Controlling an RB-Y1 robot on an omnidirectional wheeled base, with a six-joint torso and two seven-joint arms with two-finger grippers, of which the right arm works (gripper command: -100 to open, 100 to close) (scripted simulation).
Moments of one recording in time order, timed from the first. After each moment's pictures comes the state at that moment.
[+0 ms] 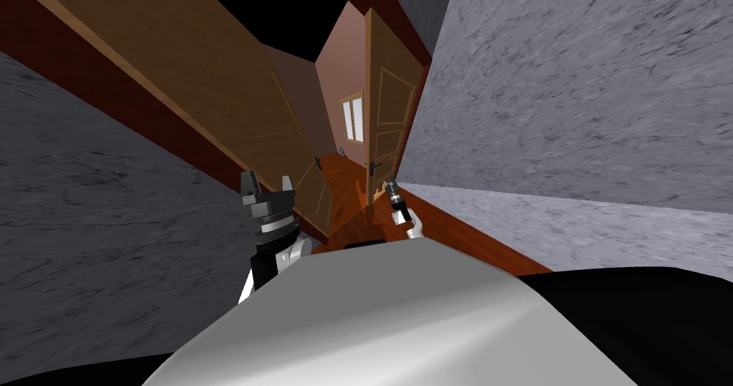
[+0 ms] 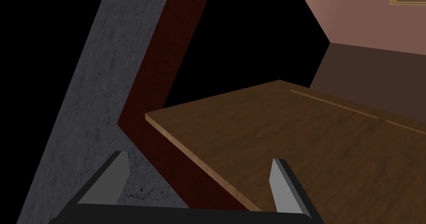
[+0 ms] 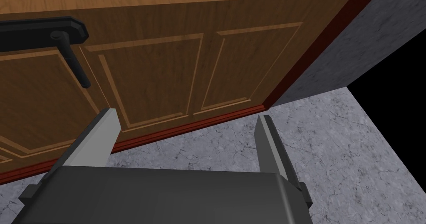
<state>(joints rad) 0.06 -0.12 0.07 -1.57 0.10 -0.49 -0.27</state>
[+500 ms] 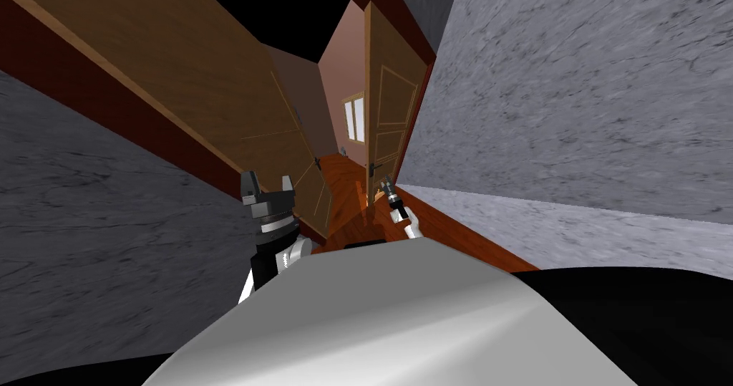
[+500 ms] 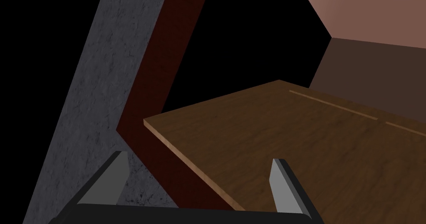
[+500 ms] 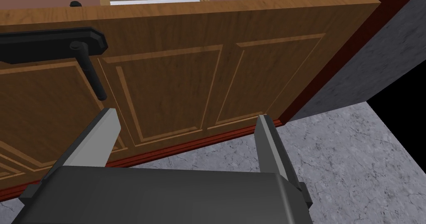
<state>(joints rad) -0.01 -0.13 0.09 -1.45 0.13 -0.50 -0.31</state>
